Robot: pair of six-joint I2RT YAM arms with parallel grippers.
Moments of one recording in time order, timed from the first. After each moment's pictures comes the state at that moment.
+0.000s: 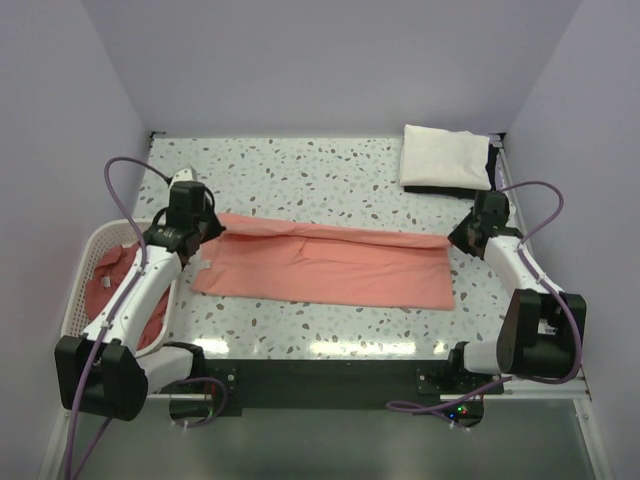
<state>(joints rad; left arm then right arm) -0.16 1.16 0.90 -0.48 -0.19 -0.53 -0.11 1.36 0.82 -0.35 0.09 0.63</state>
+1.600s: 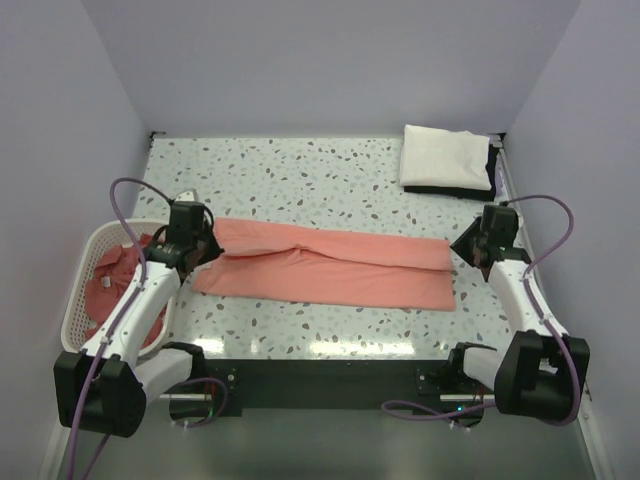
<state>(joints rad) -0.14 1.07 0.78 -0.56 -0.16 -0.51 -0.14 1.16 0.70 -0.37 0.06 0.62</state>
